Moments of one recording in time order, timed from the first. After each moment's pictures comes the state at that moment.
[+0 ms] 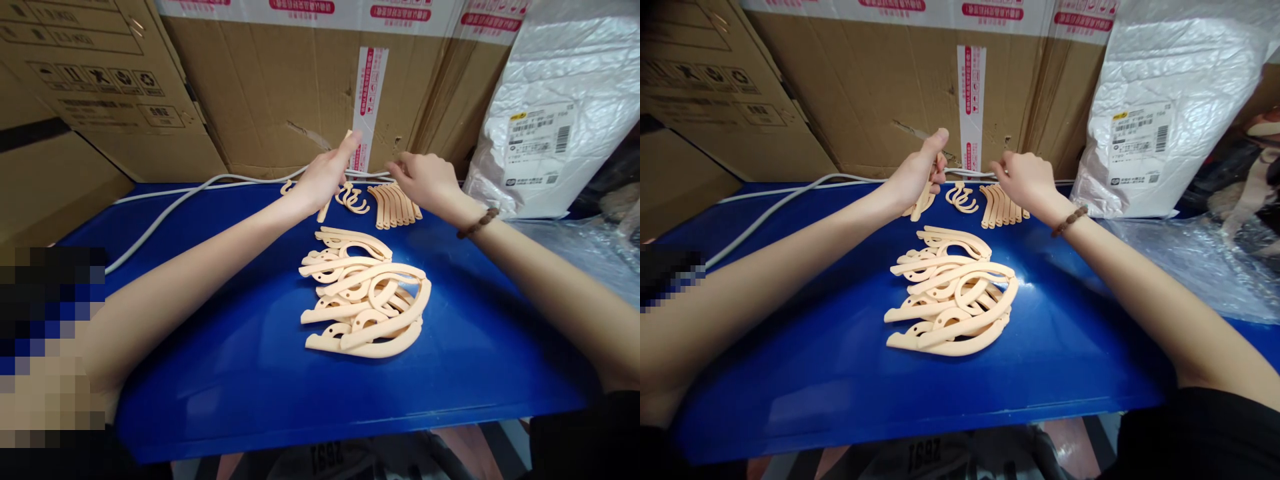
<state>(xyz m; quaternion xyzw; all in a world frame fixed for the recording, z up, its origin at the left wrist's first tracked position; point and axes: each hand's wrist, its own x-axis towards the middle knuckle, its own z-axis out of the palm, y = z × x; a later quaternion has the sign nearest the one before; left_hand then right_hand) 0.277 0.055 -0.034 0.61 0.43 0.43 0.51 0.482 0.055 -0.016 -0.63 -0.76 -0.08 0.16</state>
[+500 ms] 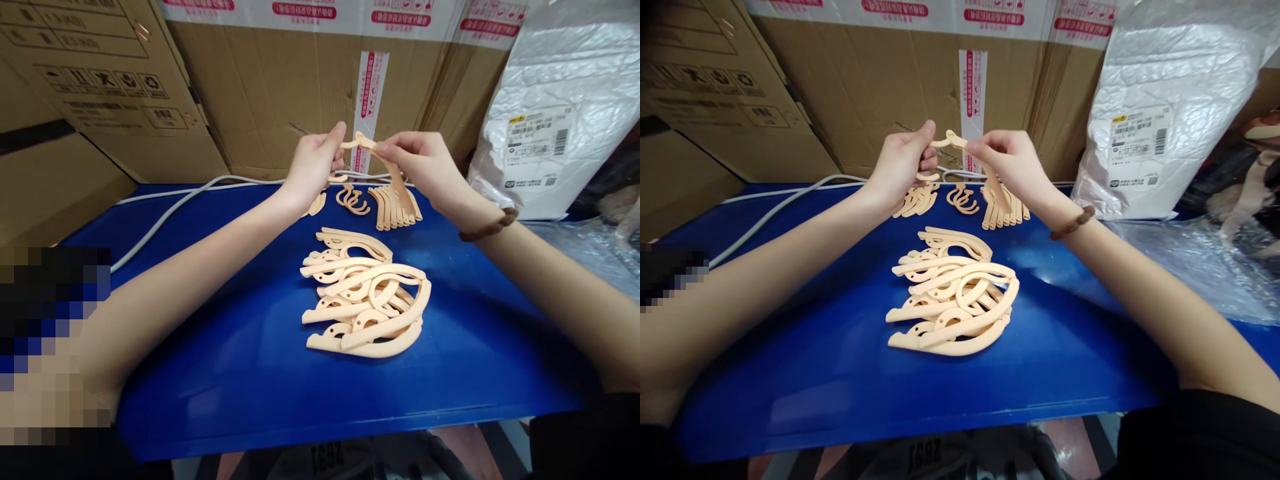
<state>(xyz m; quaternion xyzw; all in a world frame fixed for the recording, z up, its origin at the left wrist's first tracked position) 0.276 0.032 -0.008 0.60 0.42 0.53 0.42 0.459 0.039 0.003 -0.44 -0.76 0.18 0.44</state>
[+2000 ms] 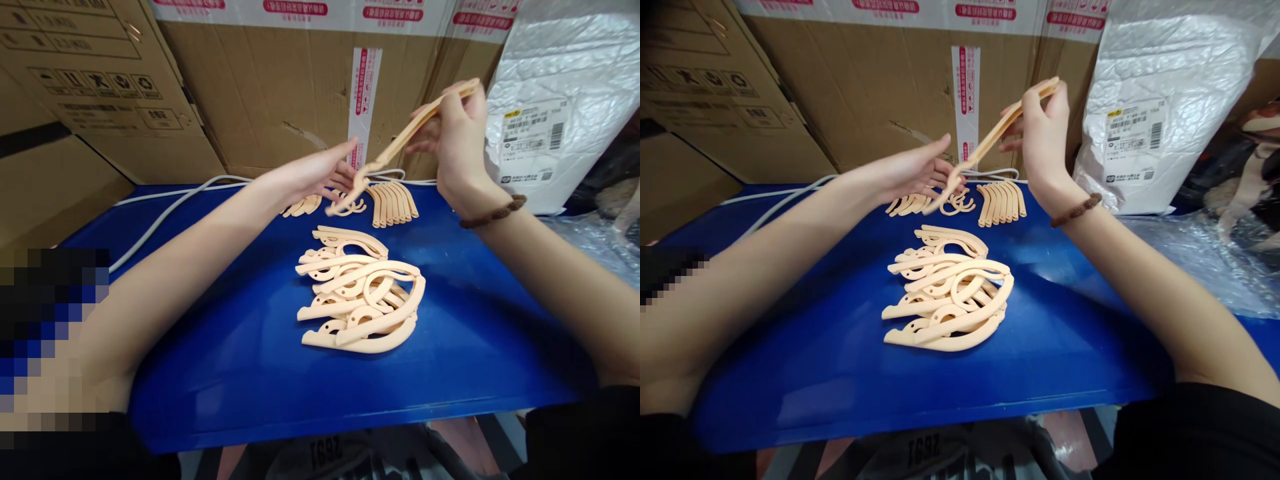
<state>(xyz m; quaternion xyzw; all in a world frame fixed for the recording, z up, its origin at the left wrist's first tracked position) 0.269 0.058 -0.014 0.73 0.45 0.28 0.44 0.473 0.049 0.018 -0.46 -0.61 0.19 0.61</state>
